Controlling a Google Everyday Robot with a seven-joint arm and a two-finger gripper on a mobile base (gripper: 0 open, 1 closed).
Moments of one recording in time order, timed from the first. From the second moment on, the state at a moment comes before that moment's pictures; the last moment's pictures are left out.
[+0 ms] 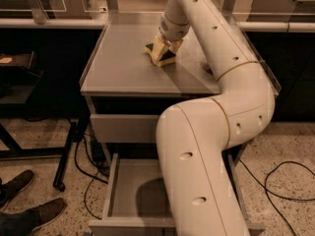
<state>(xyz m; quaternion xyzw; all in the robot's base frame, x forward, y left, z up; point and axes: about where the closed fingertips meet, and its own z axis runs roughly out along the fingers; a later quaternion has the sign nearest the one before) 0.798 -0.041 0.836 -0.31 0.93 0.08 0.15</state>
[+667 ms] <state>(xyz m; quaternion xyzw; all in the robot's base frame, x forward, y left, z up) 0.789 -0.052 0.916 -0.39 0.88 0.09 0.26</state>
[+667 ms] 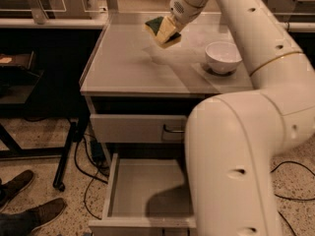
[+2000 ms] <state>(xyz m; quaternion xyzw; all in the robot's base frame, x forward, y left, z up) 0.671 -0.062 0.959 -0.42 0.86 0.10 0.27</state>
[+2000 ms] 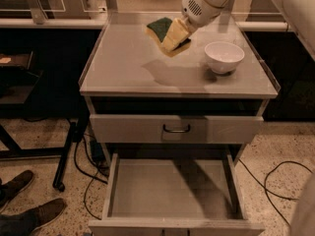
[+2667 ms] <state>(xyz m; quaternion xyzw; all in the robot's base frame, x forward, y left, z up) 0.617 -0.063 0.923 -0.41 0.88 0.09 0.22</state>
